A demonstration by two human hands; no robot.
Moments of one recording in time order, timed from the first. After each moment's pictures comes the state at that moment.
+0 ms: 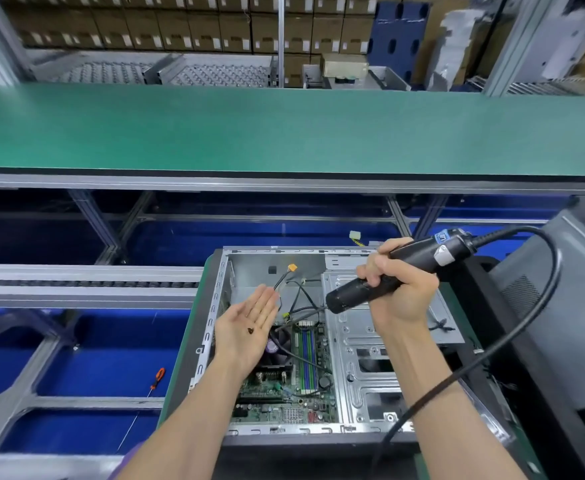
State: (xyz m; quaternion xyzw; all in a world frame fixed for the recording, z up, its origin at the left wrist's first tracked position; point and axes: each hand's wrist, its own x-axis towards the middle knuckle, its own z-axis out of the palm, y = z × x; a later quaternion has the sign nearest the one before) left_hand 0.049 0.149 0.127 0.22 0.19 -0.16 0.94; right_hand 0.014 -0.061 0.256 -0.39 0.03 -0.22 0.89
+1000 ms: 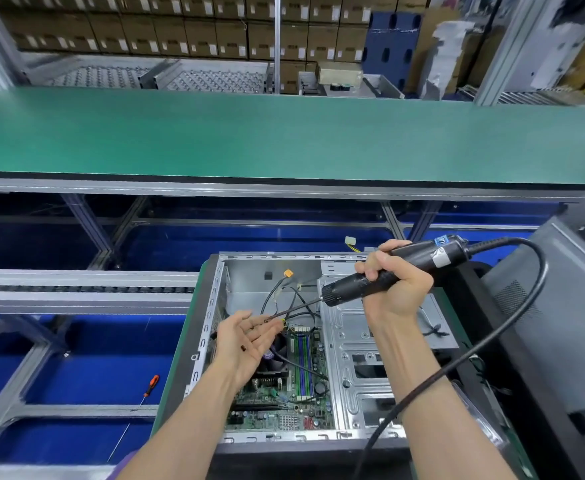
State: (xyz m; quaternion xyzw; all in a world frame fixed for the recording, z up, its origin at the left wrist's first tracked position) left_hand 0.047 0.150 0.122 0.35 0.22 -0.21 0.88; right_hand 0.026 -0.059 0.259 -0.34 0.07 -0.25 0.91
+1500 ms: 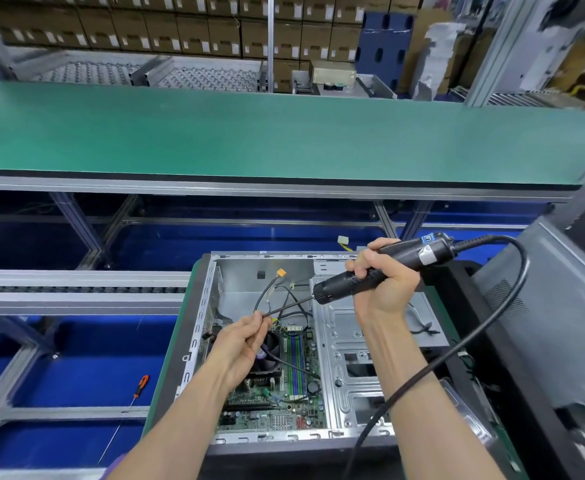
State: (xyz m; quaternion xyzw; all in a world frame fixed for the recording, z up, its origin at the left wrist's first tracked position) left_hand 0.048 0.145 0.121 0.34 0.24 -0.20 0.89; right_hand 0.031 -0.059 0.256 -0.34 0.07 -0.26 0.90
